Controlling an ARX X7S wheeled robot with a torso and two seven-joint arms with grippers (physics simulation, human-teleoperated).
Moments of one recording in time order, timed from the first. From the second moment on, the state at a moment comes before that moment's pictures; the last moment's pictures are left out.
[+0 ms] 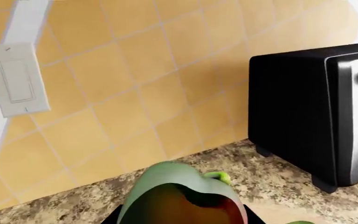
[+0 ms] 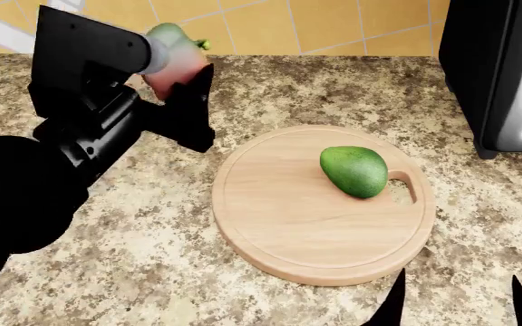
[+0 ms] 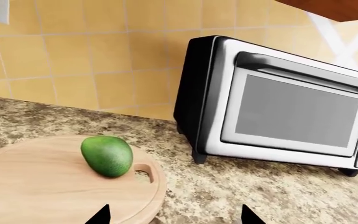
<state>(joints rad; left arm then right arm) -1.25 -0.42 0.94 -0.10 -1.09 -0.43 -0.42 -0.02 0.03 0.04 -0.94 -0.29 0.84 -0.05</state>
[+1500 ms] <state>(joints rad) -1.43 -0.16 1.49 -0.52 -1.33 -0.08 -0.27 -0.16 0.11 0.09 -0.97 -0.11 0.80 0.13</state>
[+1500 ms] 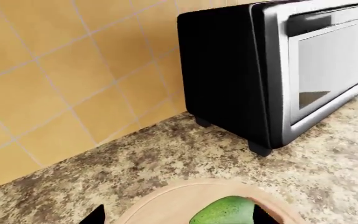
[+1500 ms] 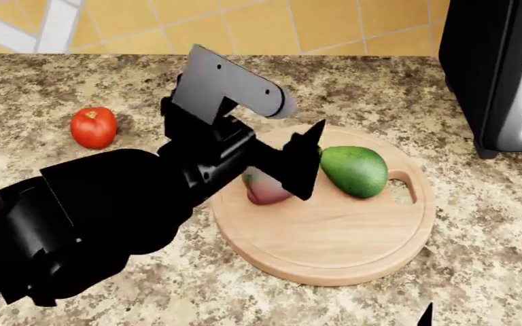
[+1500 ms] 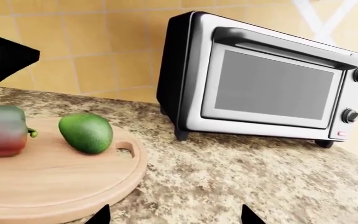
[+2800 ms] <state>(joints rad) -0.98 -1.18 1.44 0.77 -0.92 0.30 -1.22 0.23 0.00 0.03 -1.05 -0.43 1.04 -0.36</state>
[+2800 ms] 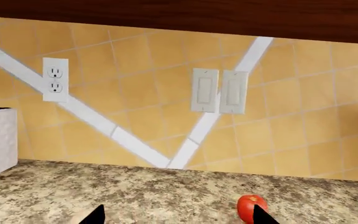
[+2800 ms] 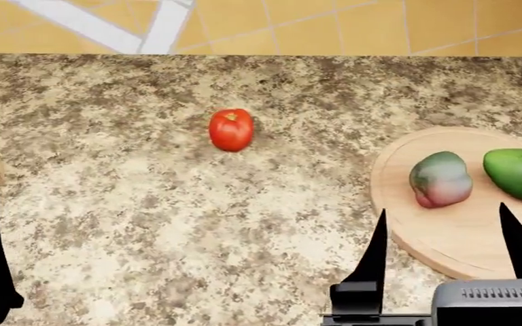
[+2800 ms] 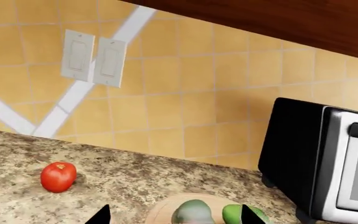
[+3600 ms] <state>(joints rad) -0.93 -1.19 1.44 0.78 -0.89 0.31 -1.26 0.29 0.00 0.01 -1.05 -0.51 1.09 -0.45</state>
